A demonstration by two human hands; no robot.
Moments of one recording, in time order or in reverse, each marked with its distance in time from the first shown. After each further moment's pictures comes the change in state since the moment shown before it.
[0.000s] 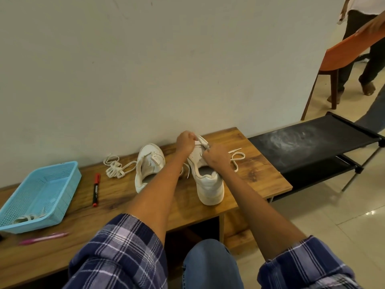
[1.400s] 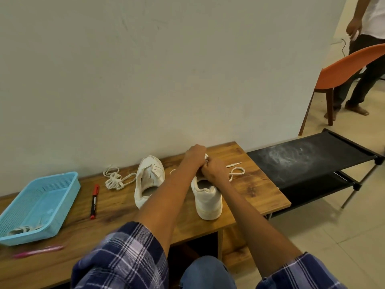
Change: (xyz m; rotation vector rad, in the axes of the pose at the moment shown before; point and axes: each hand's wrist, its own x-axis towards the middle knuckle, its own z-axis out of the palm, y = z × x) left_hand -0.007 0.035 0.004 0.868 -0.308 0.247; right_hand 0.005 0.000 0.002 0.028 -0.024 0.000
